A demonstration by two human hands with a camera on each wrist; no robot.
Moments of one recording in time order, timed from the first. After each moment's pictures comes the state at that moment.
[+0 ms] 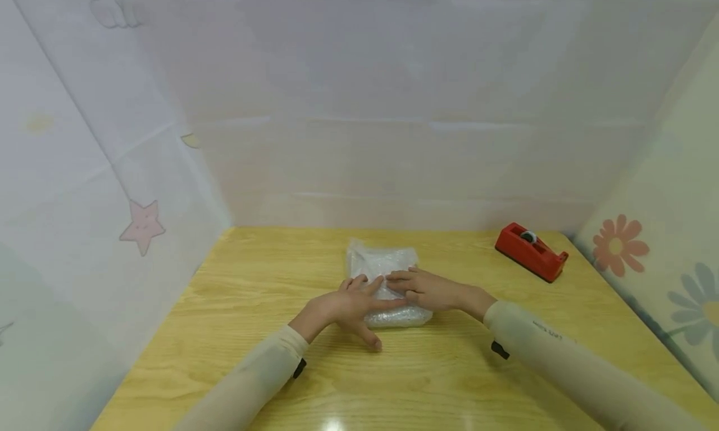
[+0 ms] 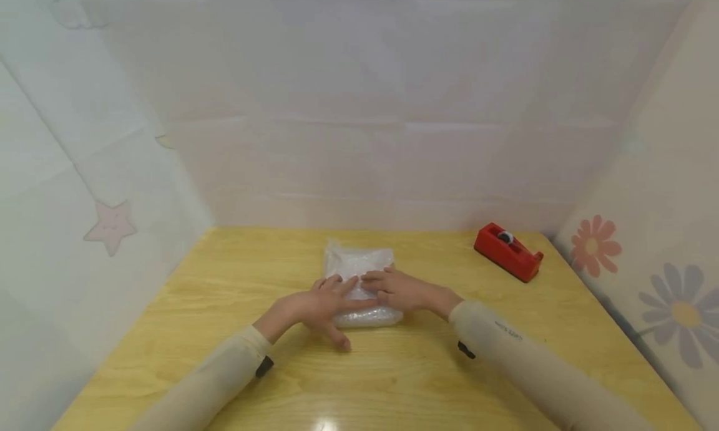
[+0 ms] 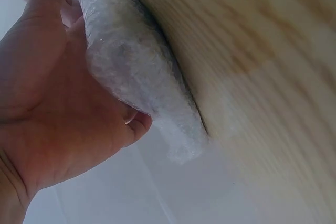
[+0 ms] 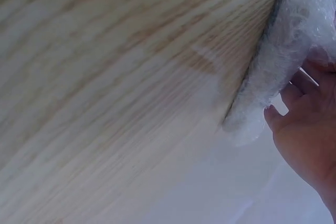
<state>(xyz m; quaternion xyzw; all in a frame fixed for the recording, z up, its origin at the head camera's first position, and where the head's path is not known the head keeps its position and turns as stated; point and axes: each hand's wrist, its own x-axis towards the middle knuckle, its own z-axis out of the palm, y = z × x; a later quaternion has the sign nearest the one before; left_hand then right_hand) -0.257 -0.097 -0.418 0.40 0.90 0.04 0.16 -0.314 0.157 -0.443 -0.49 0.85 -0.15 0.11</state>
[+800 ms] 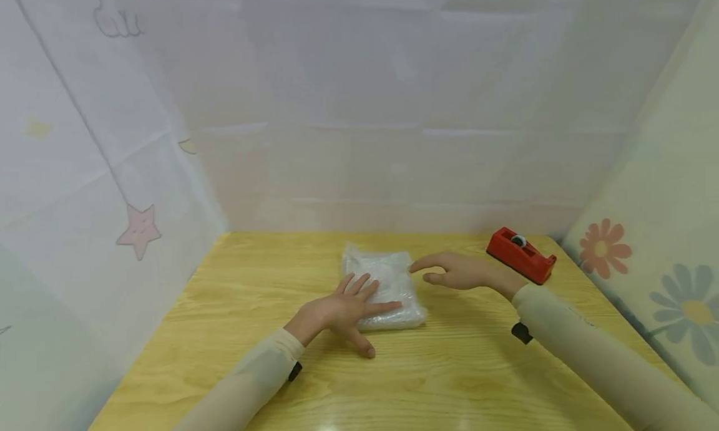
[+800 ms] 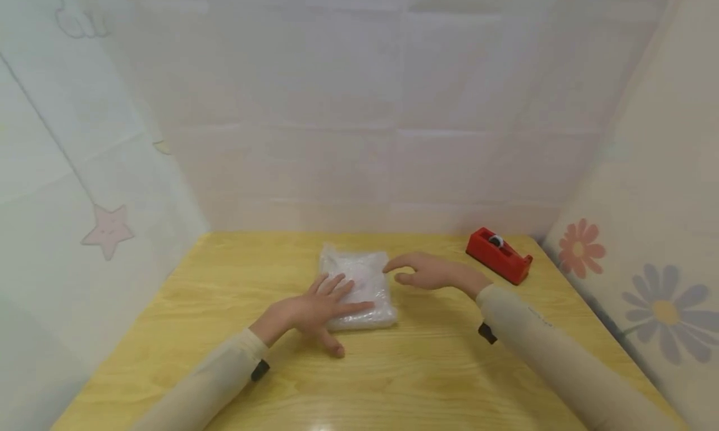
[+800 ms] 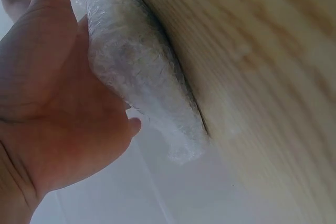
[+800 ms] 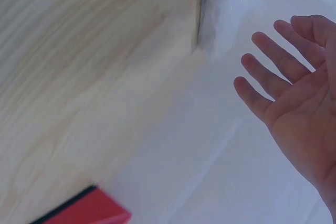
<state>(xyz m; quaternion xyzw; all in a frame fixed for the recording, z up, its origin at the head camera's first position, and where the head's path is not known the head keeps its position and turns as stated) -0.258 -0.103 -0.428 0.43 0.89 0.00 0.13 -0.313 0.214 -0.381 -0.43 0.87 -0.21 0.14</state>
